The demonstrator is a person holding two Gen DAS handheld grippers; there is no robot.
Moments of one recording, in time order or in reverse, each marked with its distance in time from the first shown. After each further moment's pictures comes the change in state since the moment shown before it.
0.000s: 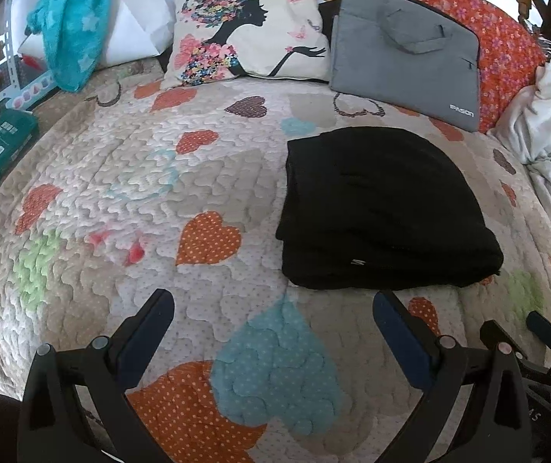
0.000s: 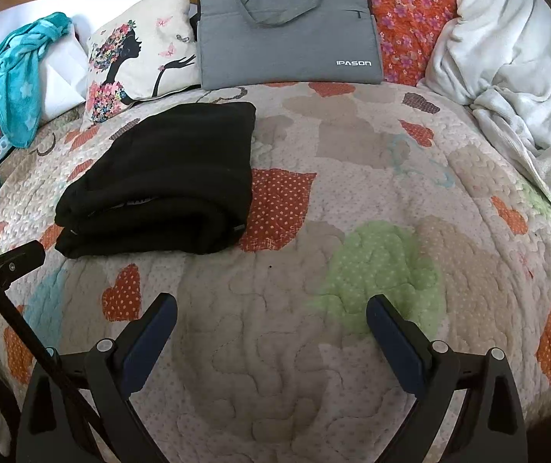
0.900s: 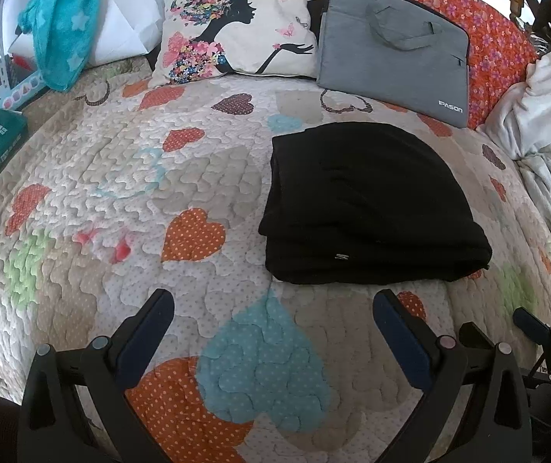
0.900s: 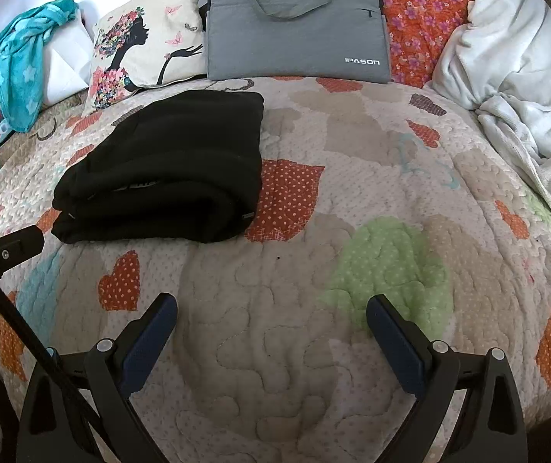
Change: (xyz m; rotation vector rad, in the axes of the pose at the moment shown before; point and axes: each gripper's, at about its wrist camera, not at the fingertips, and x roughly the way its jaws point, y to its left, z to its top) left arm 0.000 -0.003 -0.002 0.013 0.010 -0.037; right arm 0.005 0.006 -0.003 -0.046 0.017 -0.014
